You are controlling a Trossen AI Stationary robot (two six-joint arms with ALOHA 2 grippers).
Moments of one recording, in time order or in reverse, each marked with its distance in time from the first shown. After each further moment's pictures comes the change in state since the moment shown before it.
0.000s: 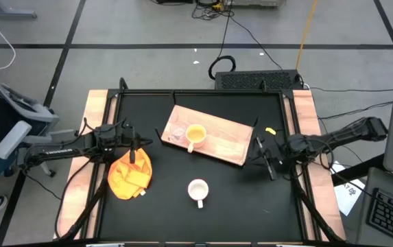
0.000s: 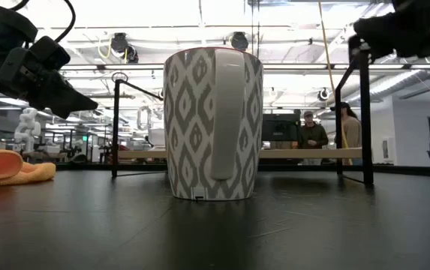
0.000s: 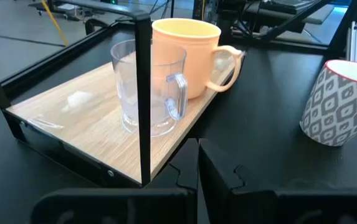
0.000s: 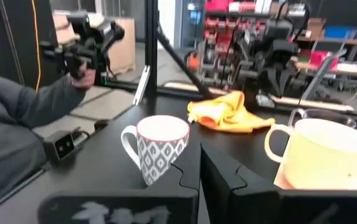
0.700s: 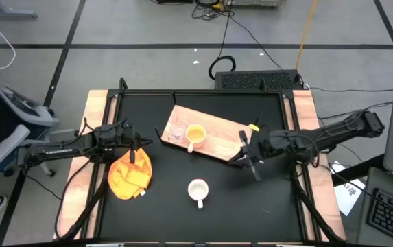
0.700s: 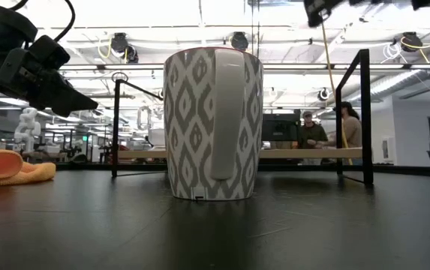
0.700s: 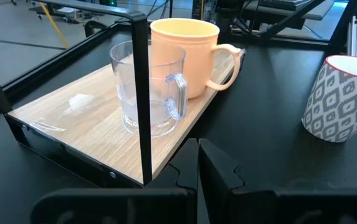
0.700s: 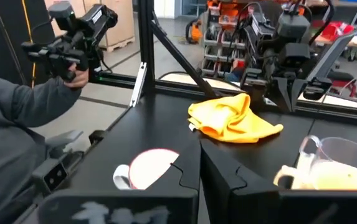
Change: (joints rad) left arm 0.000 0.000 0.000 0.000 0.000 0.027; right arm 0.000 0.415 0.488 -0.204 -0.001 0.021
